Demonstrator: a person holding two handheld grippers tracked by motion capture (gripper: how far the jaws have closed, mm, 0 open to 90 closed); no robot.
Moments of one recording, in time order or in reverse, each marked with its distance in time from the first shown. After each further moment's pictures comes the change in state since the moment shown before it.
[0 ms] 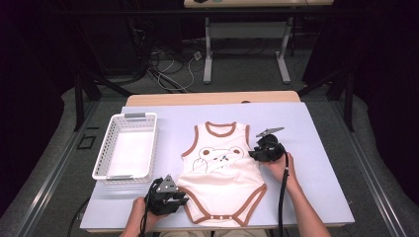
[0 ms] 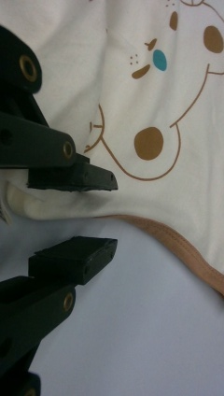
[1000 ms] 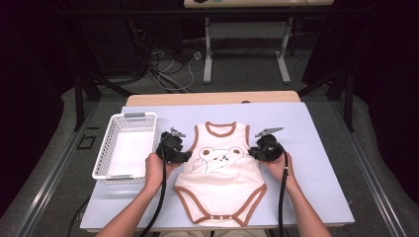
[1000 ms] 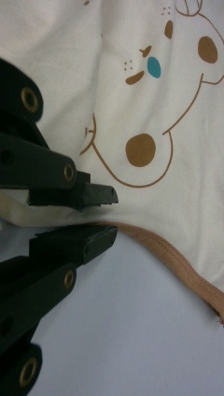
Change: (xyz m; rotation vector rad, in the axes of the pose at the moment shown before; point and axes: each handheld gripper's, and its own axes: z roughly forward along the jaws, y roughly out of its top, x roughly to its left) left arm 0.084 0.101 0.031 0.033 0.274 -0.228; right arm 0.001 0.000 0.005 -0.024 0.032 -0.024
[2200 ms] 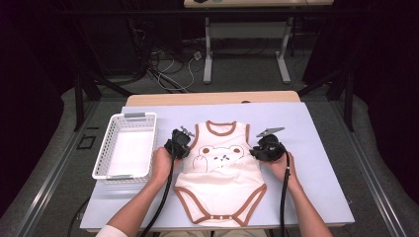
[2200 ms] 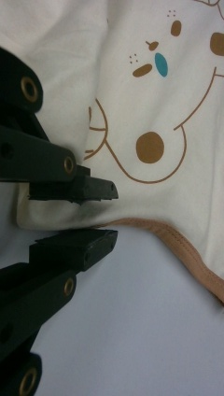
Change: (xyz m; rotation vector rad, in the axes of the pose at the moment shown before) left arm 0.007 0.011 0.041 0.119 0.101 0.094; right arm -0.003 -0.001 -0.003 0.006 -0.027 -0.015
